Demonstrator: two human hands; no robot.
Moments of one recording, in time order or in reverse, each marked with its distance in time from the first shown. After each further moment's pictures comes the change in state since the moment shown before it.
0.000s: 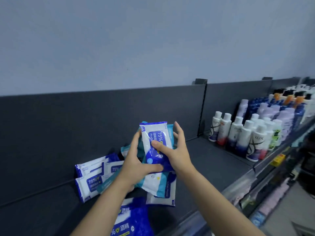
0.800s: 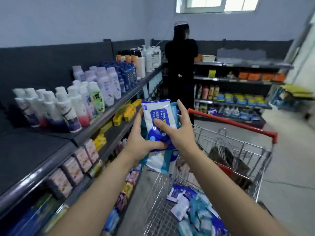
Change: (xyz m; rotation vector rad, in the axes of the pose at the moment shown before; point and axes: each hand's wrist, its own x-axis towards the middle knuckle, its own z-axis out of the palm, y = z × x) left_hand -0.081 -0.043 0.560 -0.151 -0.753 -0.095; right_hand -0.235 -0.147 -0.503 -0.335 0.812 -0.082
